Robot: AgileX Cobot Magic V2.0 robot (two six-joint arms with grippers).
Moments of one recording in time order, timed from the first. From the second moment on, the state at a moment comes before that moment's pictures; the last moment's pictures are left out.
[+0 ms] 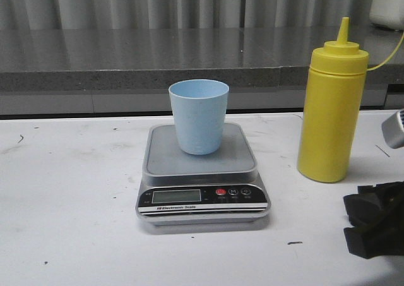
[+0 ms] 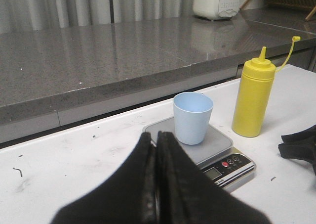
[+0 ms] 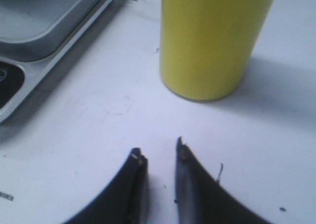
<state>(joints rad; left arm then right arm) -0.50 0.10 -0.36 -0.06 0.44 0.04 0.39 1.81 -0.10 0.10 -1.20 -0.02</state>
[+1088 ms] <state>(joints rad) -0.50 0.10 -0.36 -0.06 0.44 0.04 0.39 0.76 -0.18 0.24 -0.38 -0.16</state>
